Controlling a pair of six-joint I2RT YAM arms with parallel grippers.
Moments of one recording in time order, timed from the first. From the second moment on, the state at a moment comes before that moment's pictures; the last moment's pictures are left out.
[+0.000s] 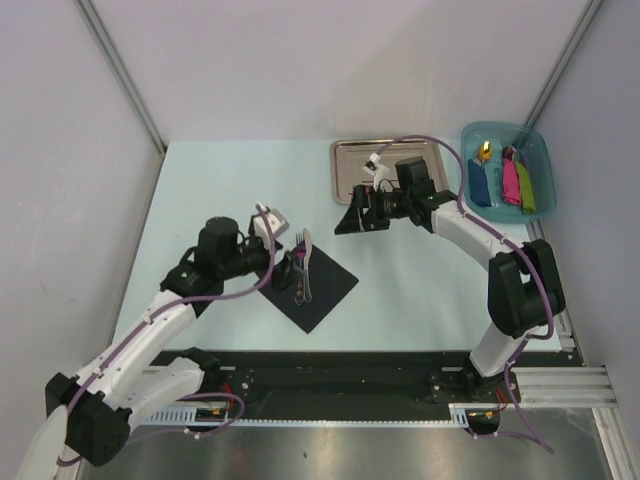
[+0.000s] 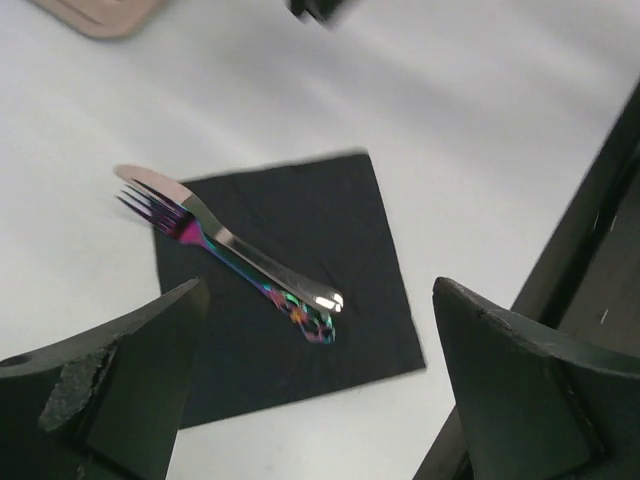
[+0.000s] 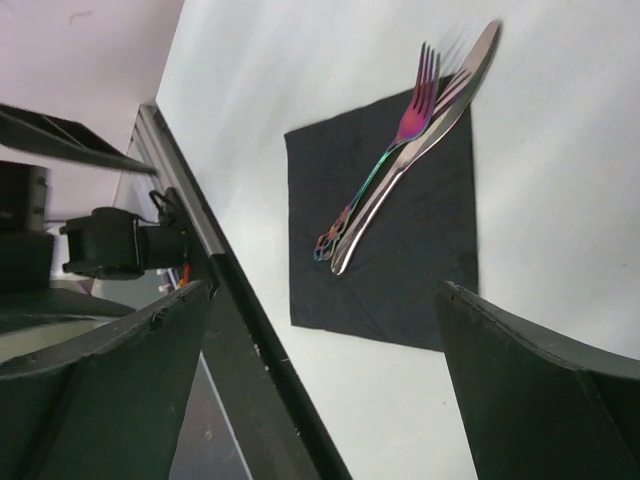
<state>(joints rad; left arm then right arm) -0.47 0.93 0.75 -0.29 0.44 0.09 0.41 1.69 1.26 -0.26 -0.79 0.35</state>
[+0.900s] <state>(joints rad) -0.97 0.96 0.29 -0.12 0.26 0.88 0.42 1.77 1.25 -0.23 -0.86 0.37</state>
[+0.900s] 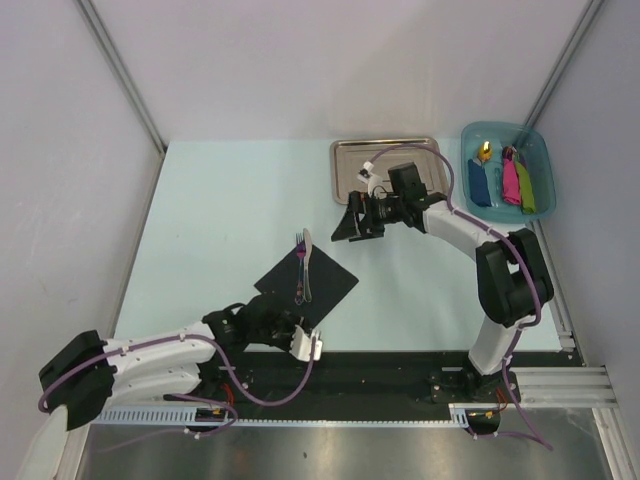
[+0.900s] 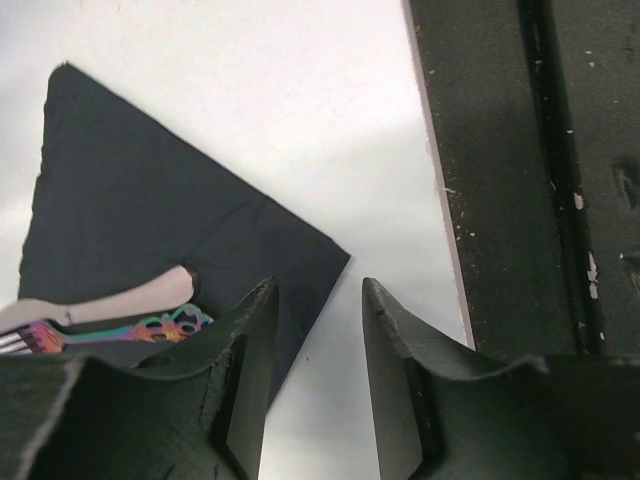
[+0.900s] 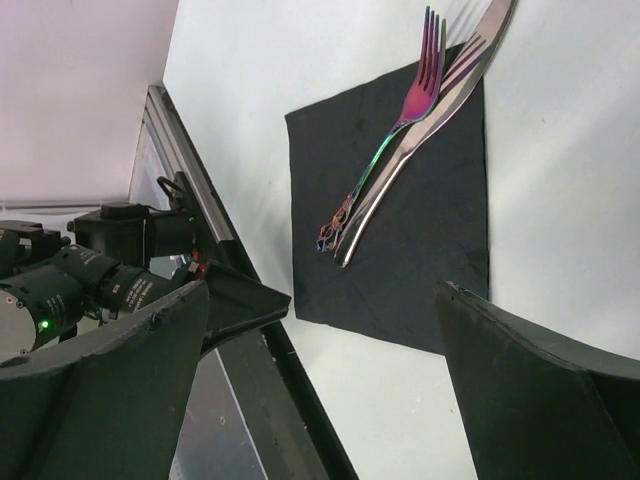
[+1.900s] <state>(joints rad) -1.03 1.02 0.25 0.01 0.21 0.91 0.42 1.83 1.26 -0.23 -0.87 0.39</state>
